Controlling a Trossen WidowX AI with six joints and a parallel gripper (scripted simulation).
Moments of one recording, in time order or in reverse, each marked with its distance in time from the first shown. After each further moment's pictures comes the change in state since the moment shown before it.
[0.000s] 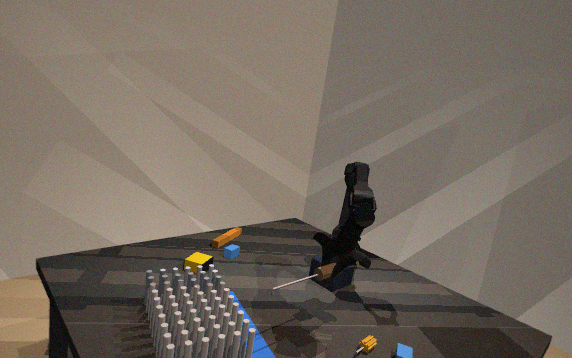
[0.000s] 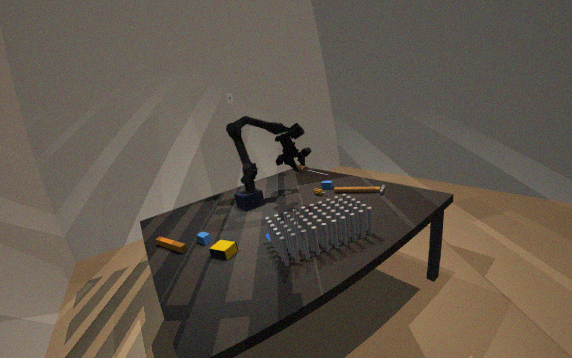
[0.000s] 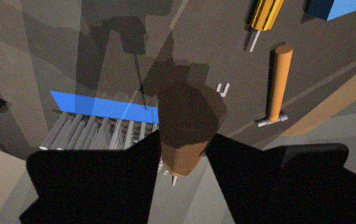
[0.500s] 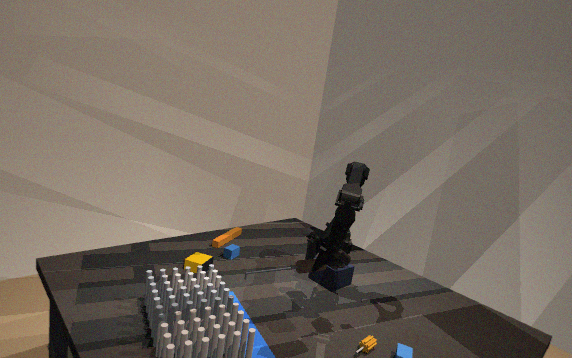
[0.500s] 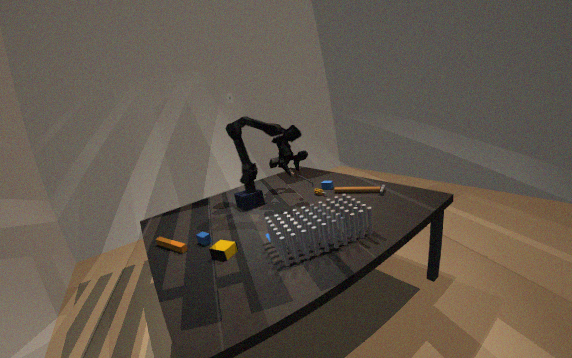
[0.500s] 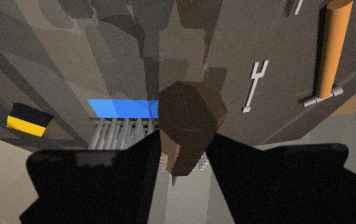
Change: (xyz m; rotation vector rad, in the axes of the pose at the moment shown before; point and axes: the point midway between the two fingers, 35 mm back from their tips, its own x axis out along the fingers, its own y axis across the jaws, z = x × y) arm 0.013 0.051 -0.016 0.178 0.012 0.122
